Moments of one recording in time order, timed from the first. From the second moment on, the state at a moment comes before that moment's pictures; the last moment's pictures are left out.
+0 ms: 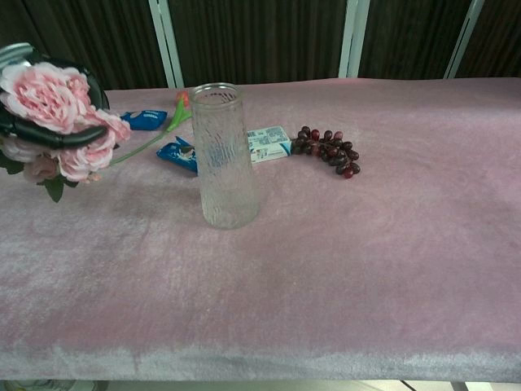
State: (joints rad) left arm -0.53 -1.41 -0.13 -1.48 1.56 1.32 -0.43; right arm 0.07 -1.06 0.00 -1.67 -1.52 1.42 -0.08
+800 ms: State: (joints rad) left arm -0.84 -1.10 -0.65 -2.11 0.68 1.07 -0.55; right arm 0.09 -1.03 -0.02 -1.67 -1.54 1.38 -0.02
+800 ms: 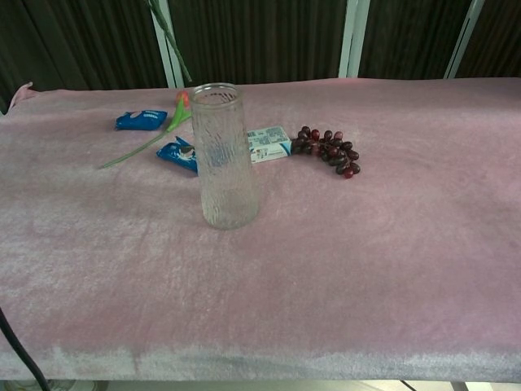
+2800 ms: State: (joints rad) left arm -0.89 -1.42 -0.51 -1.75 0.75 0.83 -0.46; right arm 0.07 -1.02 -0.02 -1.66 -1.56 1.41 0.01
